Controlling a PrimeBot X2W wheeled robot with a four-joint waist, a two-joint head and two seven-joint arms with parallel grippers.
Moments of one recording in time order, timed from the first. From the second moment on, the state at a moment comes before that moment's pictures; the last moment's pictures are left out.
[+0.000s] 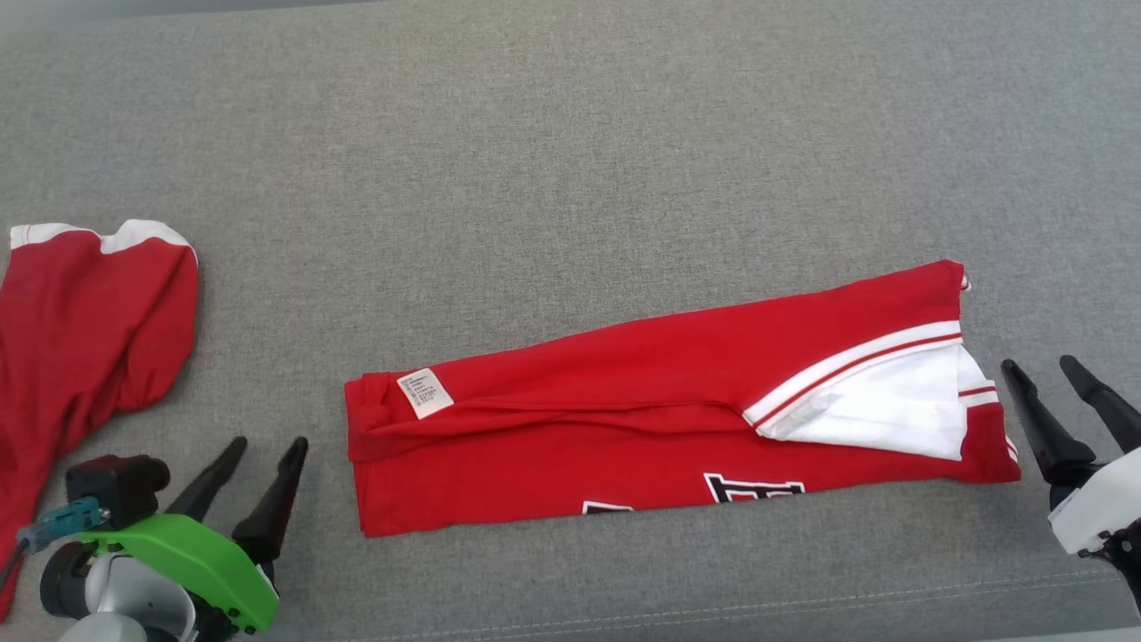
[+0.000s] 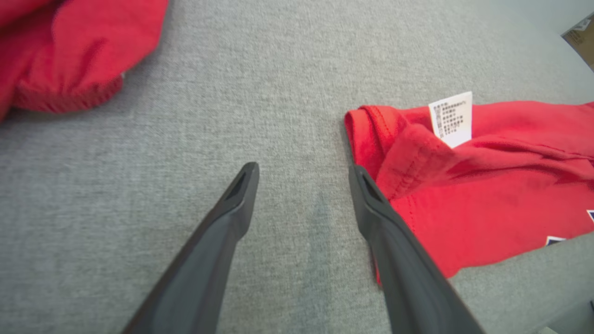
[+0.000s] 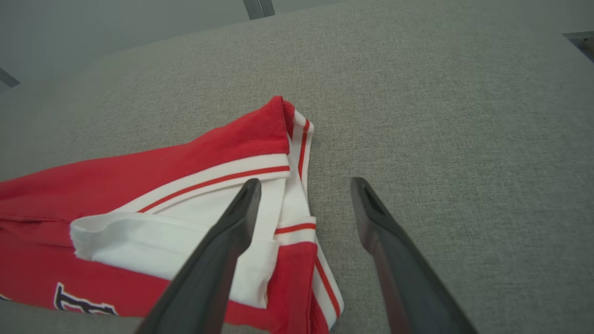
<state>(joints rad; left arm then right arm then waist) -0.07 0.44 -0.40 0.14 -0.85 -0.04 -0.01 -0.01 -0.76 0.50 0.05 0.96 -0.10 -0.21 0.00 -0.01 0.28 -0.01</state>
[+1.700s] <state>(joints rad) -0.02 0.27 -0.28 -0.01 -0.67 0.10 -0.25 -0.10 -0.89 0.22 0.35 1.56 0.09 0.18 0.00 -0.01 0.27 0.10</state>
